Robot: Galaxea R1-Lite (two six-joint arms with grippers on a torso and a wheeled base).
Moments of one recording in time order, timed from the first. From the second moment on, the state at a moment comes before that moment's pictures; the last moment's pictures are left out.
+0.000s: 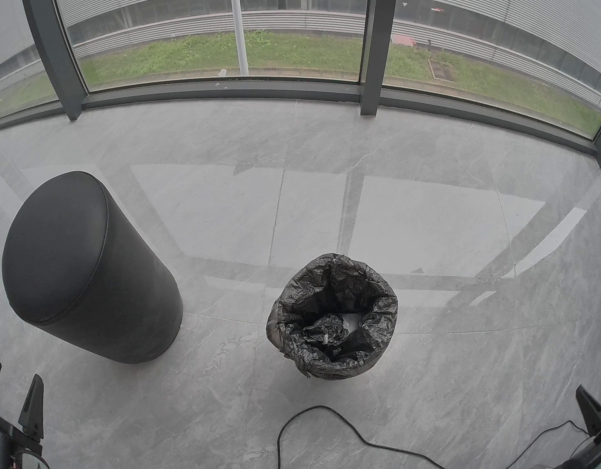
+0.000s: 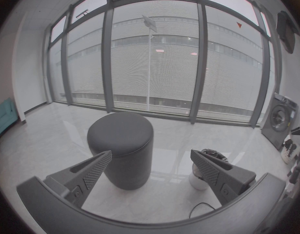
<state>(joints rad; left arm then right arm) -0.06 0.25 -0.05 -0.26 0.10 -0.07 -0.06 0.21 -0.31 0.25 0.23 -0.05</state>
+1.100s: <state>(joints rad) 0.01 0.01 -0.02 0.00 0.06 -0.02 0.00 0.01 -0.02 0.00 0.03 -0.02</state>
